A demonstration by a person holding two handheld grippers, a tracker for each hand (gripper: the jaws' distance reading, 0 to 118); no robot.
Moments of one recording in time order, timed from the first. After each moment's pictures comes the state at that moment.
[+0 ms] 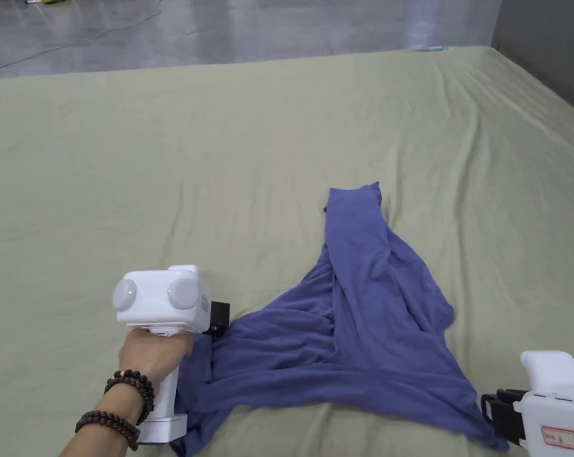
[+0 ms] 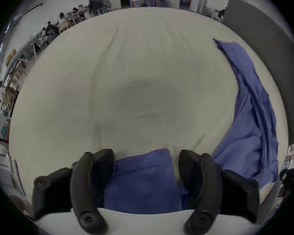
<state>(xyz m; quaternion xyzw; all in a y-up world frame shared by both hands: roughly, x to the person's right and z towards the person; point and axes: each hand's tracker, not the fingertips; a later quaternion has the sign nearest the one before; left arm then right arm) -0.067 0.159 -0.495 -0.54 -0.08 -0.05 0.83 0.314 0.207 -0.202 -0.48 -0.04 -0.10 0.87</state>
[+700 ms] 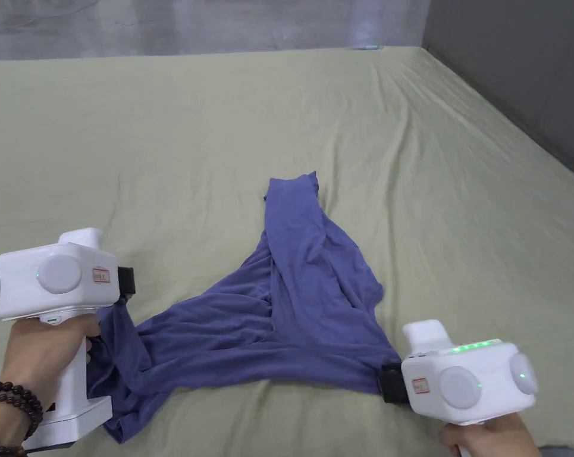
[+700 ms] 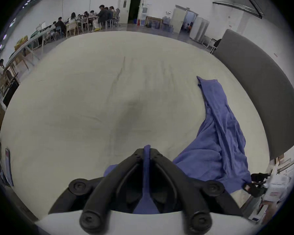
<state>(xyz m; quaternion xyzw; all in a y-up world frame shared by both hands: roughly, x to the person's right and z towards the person) -0.096 0.244 -0.442 -0.46 -0.11 0.02 0.88 0.300 0.158 -0.231 -0.53 -0.06 -0.02 0.85</state>
